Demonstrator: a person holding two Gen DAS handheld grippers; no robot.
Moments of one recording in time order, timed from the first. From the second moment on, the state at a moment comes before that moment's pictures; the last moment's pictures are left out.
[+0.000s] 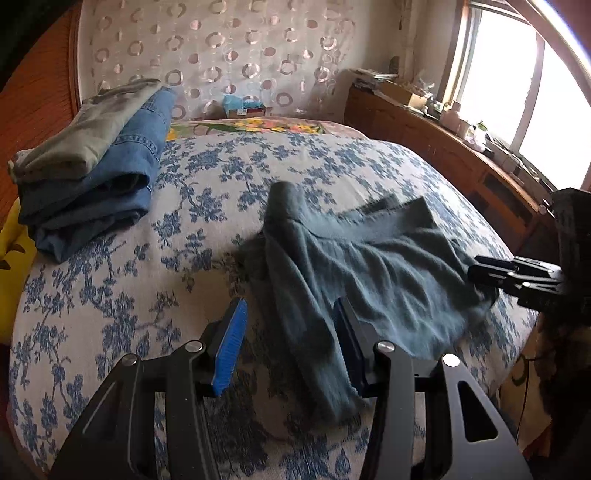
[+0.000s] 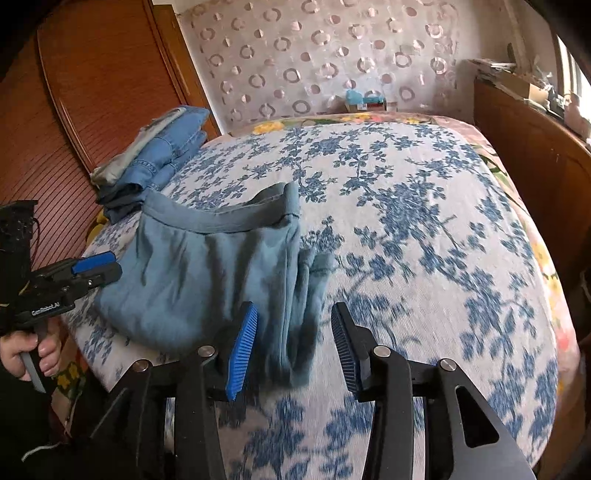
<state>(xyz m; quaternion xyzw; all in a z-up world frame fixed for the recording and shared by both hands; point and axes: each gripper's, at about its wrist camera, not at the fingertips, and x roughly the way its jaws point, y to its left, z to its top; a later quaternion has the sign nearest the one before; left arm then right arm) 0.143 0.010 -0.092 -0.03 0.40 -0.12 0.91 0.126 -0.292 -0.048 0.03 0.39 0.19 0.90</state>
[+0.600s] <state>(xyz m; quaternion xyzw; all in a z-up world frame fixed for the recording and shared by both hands) 0.170 0.007 -0.111 -0.06 0.42 -0.15 0.89 0.156 -0.270 -0.058 0.01 0.39 0.21 0.89</state>
